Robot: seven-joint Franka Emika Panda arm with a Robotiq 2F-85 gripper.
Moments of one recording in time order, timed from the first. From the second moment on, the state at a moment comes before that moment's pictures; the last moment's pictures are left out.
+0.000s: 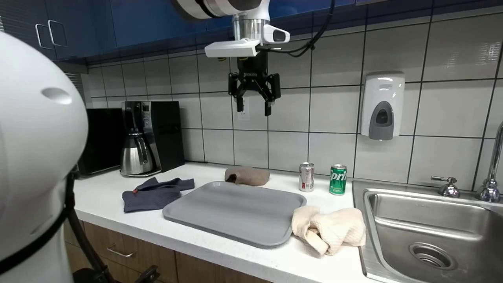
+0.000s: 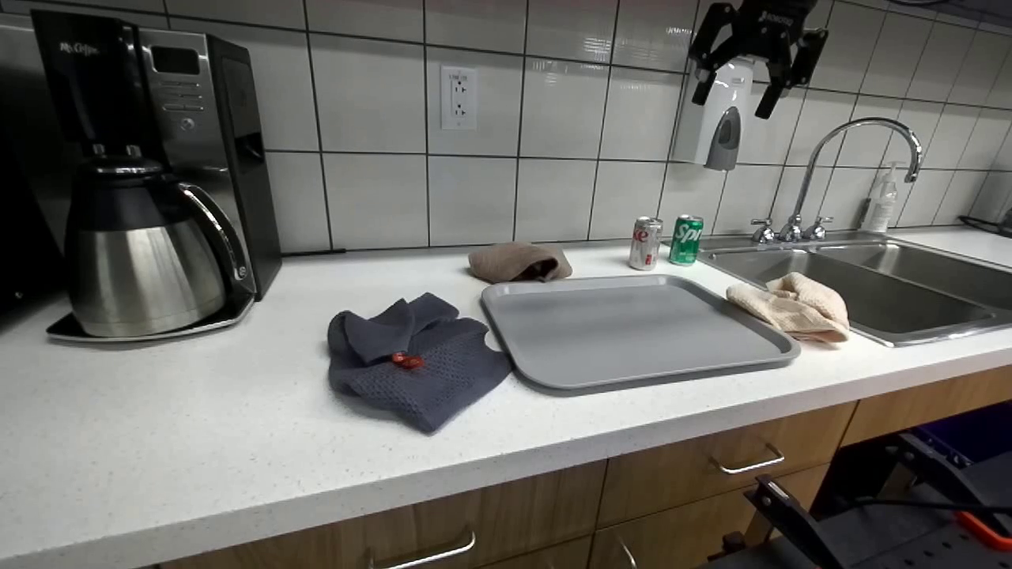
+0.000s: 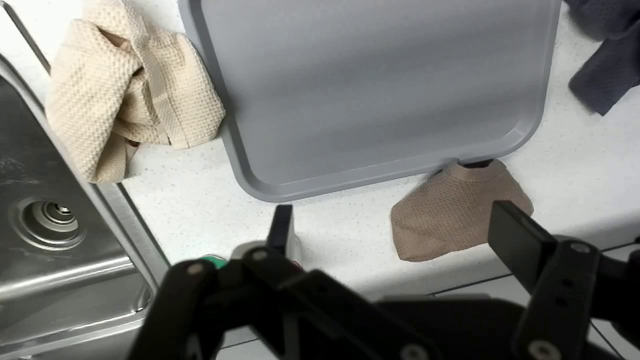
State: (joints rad) arm -0.03 -0.35 -0.11 -2.38 0.07 2.24 -0.01
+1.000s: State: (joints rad) arm -0.04 -0.36 -0.11 -2.42 0.04 2.24 -0.01
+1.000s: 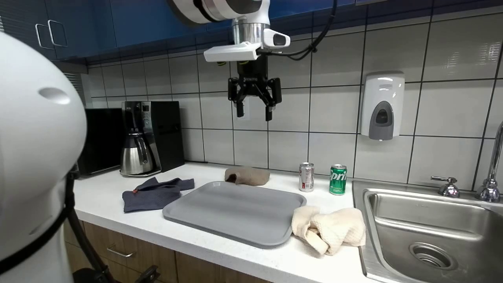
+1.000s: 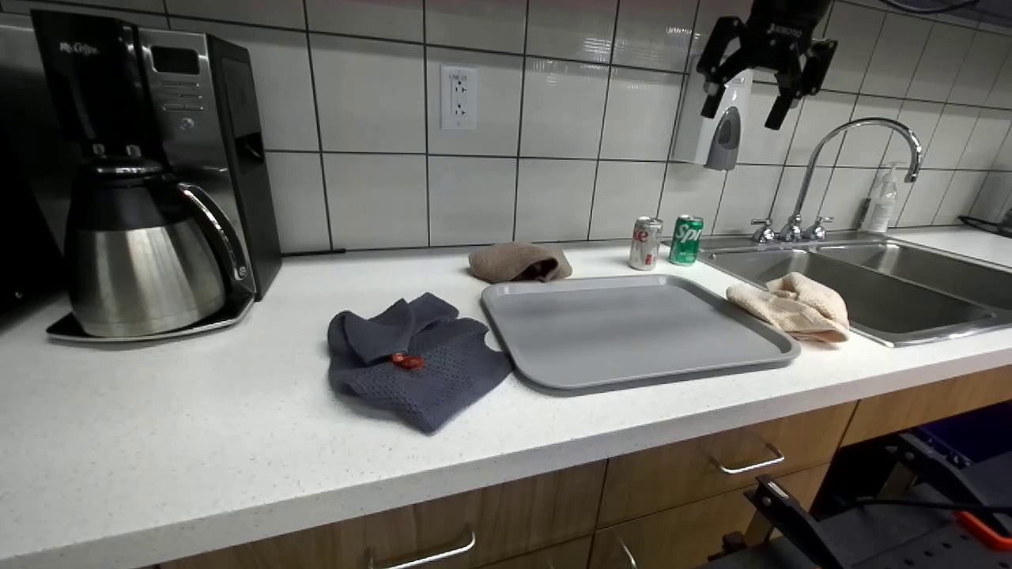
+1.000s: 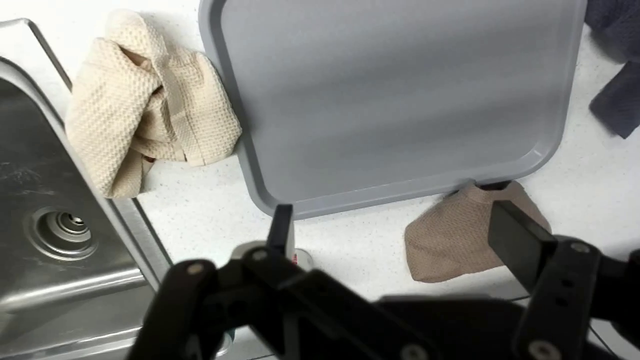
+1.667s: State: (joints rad) arm -0.10 -0.41 -0.15 -2.53 -0.06 2.26 -0.06
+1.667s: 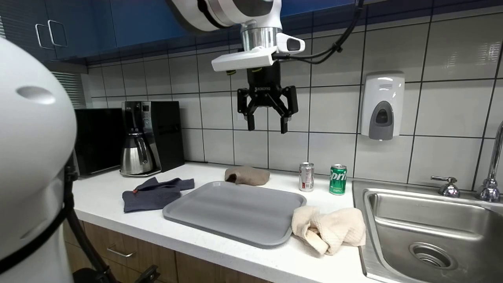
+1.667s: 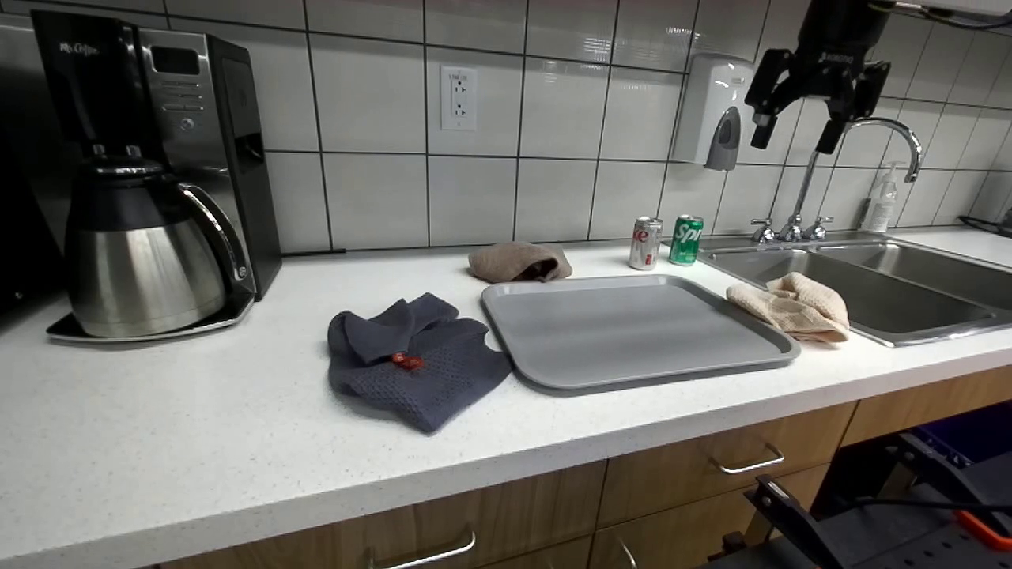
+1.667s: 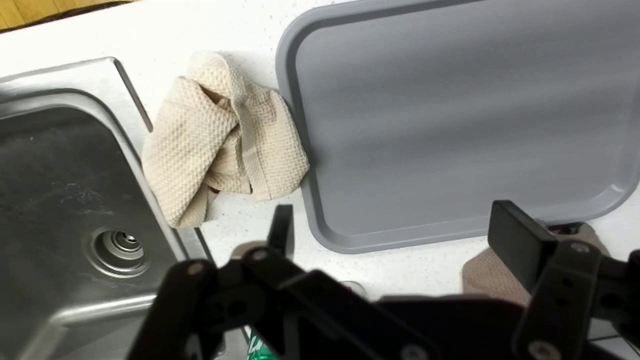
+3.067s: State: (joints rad) arm -0.19 -0.20 -0.28 -2.61 -0.06 2.57 -0.16
